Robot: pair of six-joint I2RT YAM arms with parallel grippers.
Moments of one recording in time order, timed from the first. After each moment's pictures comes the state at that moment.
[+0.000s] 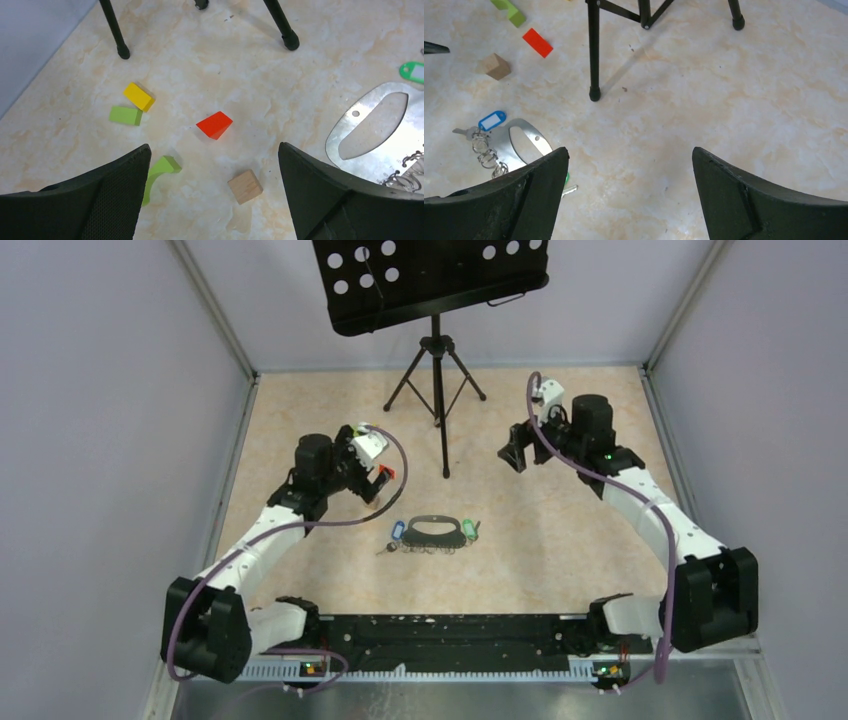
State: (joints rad) left arm -0.29 1.17 0.74 -0.06 0.36 0.52; right arm 0.26 1.31 1.00 -0.17 -0.47 -0.12
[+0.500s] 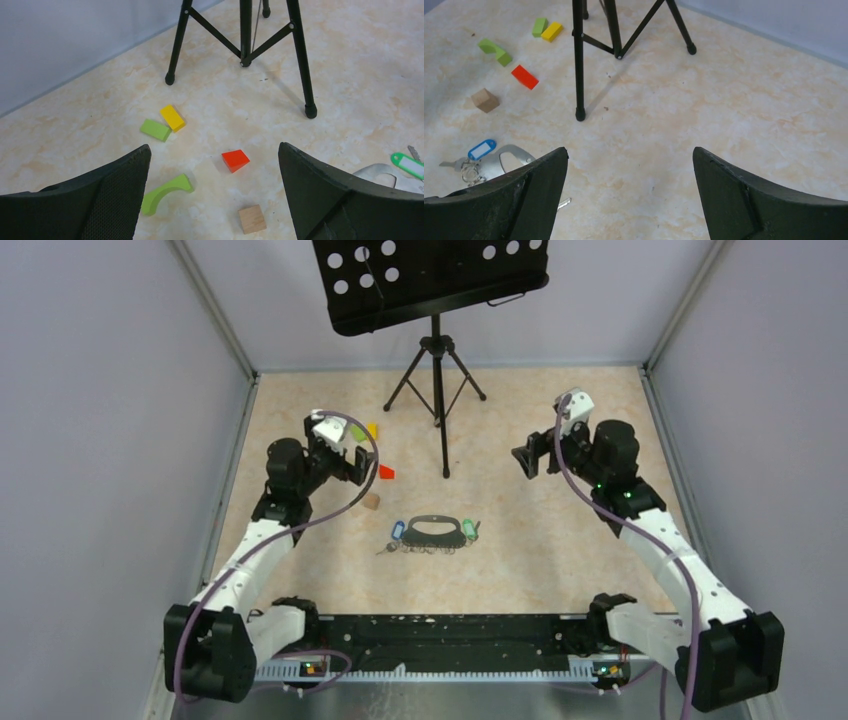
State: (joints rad) left arm -0.15 1.06 0.64 0.24 0.41 0.21; right arm 0.26 1.05 0.82 -0.07 -0.33 -0.06
